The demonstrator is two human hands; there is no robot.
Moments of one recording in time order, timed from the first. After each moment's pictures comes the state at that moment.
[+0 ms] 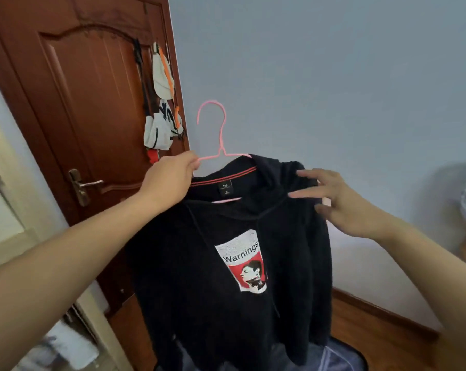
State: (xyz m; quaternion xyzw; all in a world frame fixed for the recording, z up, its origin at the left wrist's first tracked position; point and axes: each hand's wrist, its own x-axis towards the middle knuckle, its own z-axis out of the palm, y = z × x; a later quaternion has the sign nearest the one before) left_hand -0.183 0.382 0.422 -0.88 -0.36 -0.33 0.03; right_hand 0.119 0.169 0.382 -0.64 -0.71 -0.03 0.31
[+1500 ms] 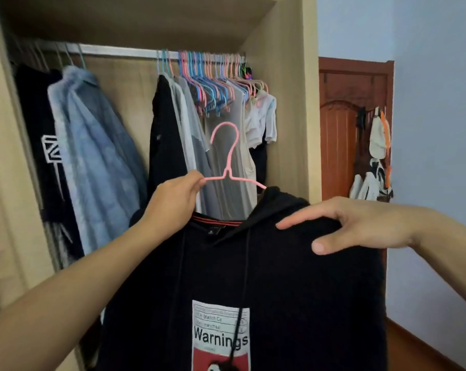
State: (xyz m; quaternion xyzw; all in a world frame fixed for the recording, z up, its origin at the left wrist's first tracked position) left_hand -0.847 0.452 0.531 -0.74 -0.45 -0.41 0.27; right_hand -0.500 0.380 0.548 -0.30 -0.88 0.33 0.16
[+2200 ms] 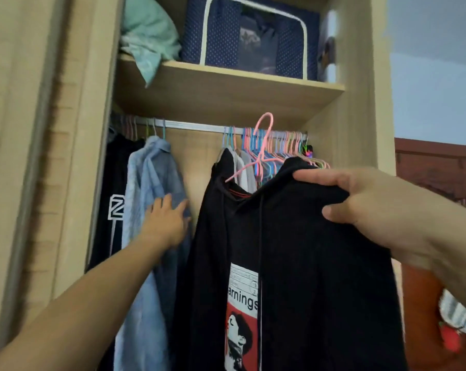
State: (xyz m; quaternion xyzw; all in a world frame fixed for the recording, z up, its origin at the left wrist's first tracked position) left_hand -0.972 0.531 0.629 -0.51 -0.76 -0.23 0.34; right_hand -0.584 0.406 0.686 -0.31 -0.80 0.26 0.44
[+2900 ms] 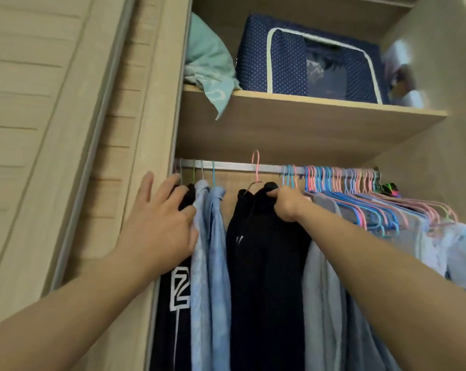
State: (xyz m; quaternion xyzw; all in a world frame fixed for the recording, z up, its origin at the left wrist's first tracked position) left_hand -1.156 0.485 0.739 -0.47 -0.55 -0.19 0.66; right_hand -0.933 0.652 0.826 -0.45 -0.81 -0.06 0.38
